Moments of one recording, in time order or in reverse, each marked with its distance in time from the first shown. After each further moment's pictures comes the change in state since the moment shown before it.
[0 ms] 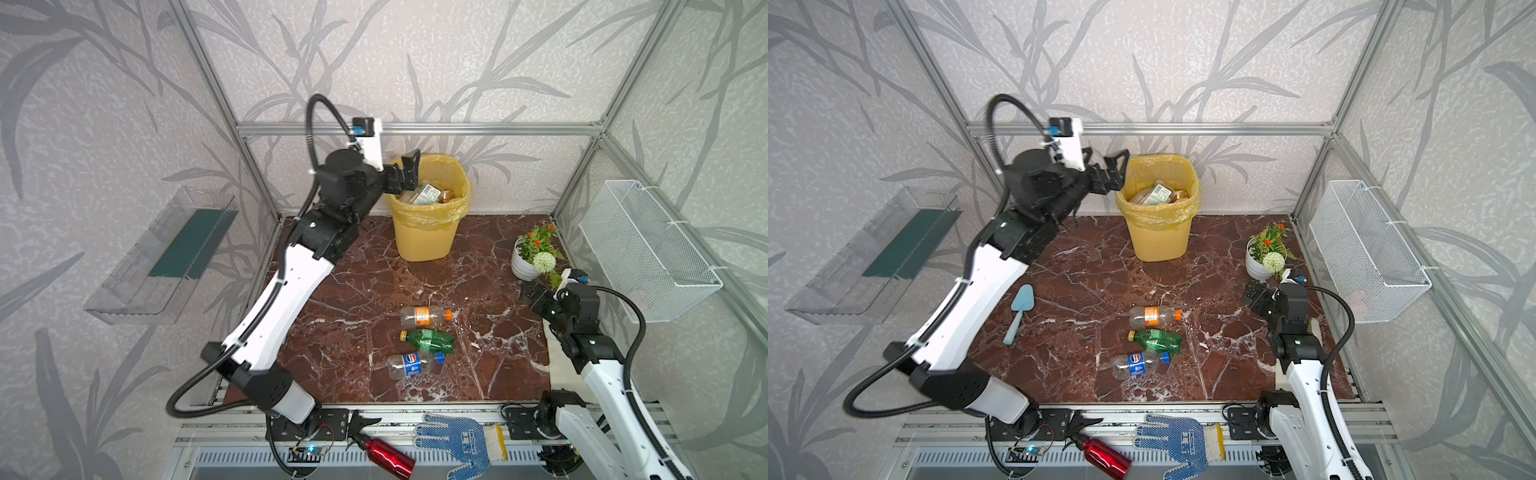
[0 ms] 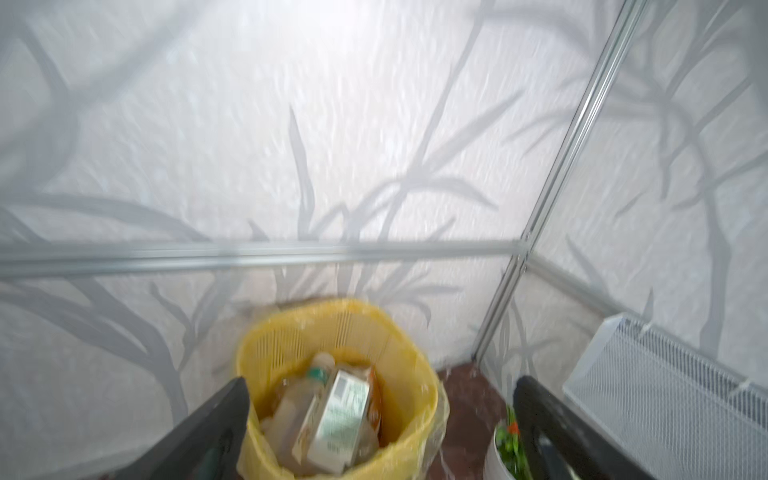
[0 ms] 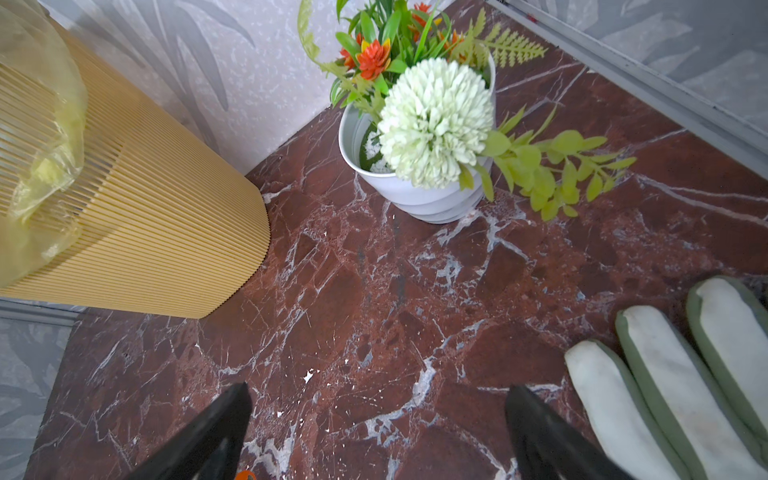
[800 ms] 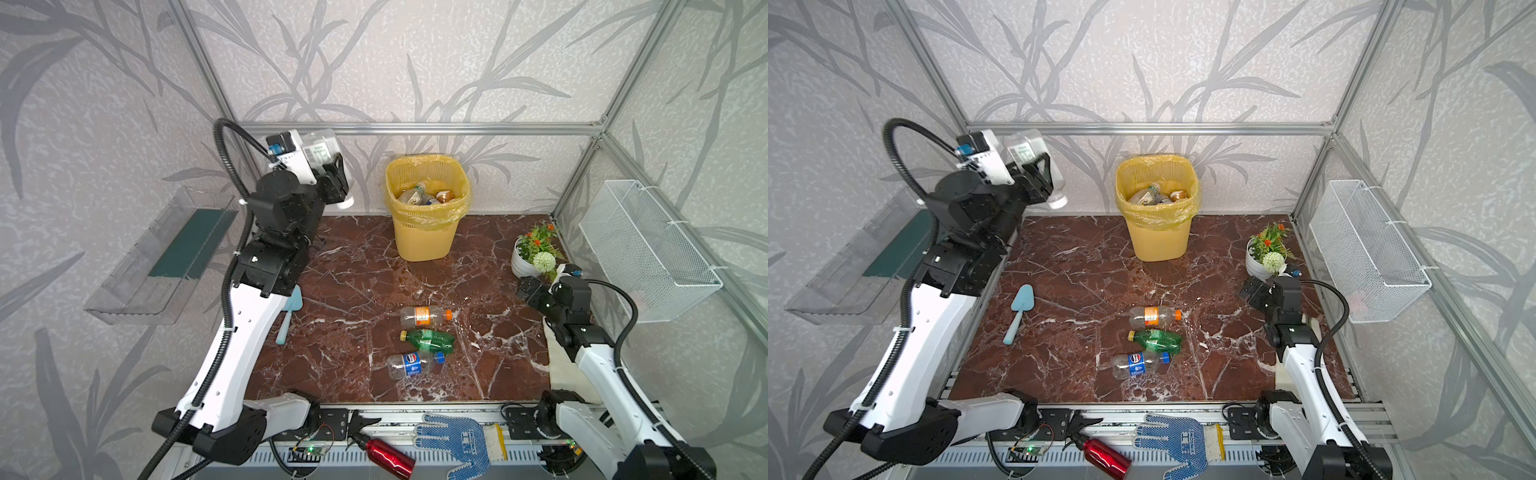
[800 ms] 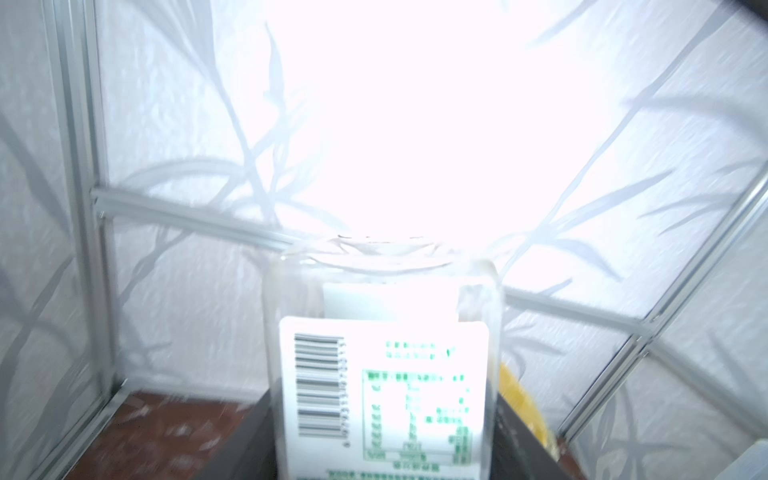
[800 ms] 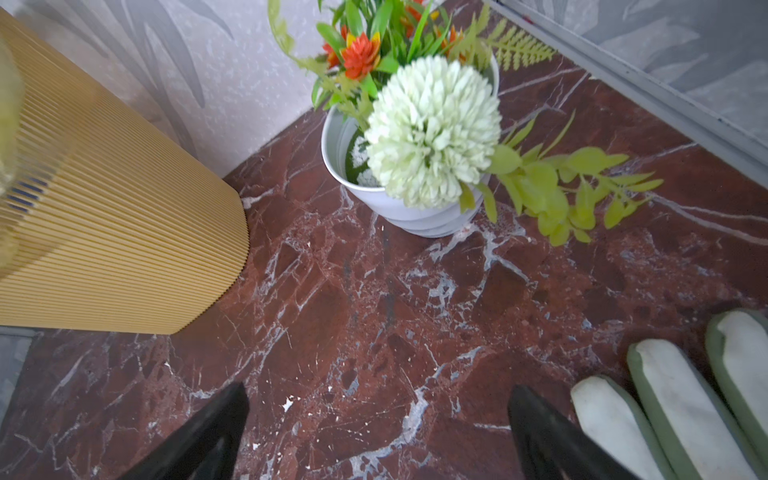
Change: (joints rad) left arm 0.201 -0.163 -0.106 -0.053 -0.093 -0.086; right arm 0.000 0.115 -0.005 0.130 0.049 -0.016
